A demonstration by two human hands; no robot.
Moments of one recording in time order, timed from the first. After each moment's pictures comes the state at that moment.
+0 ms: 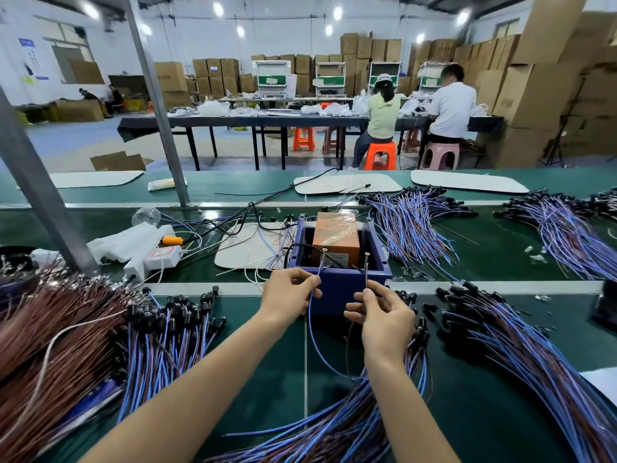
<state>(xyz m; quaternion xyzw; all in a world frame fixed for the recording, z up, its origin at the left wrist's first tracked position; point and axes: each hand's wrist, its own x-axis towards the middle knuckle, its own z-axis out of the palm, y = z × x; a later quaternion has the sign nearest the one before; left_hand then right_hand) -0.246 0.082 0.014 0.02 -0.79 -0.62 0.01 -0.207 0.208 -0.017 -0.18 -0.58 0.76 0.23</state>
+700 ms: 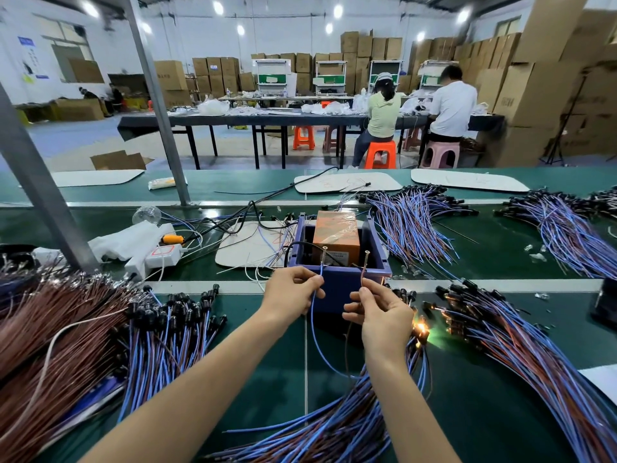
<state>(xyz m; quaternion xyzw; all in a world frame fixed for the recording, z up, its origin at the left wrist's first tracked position) -0.237 0.083 0.019 0.00 -0.78 -0.63 -0.01 -0.200 0.209 -0.016 -0.14 -0.58 0.77 0.21</state>
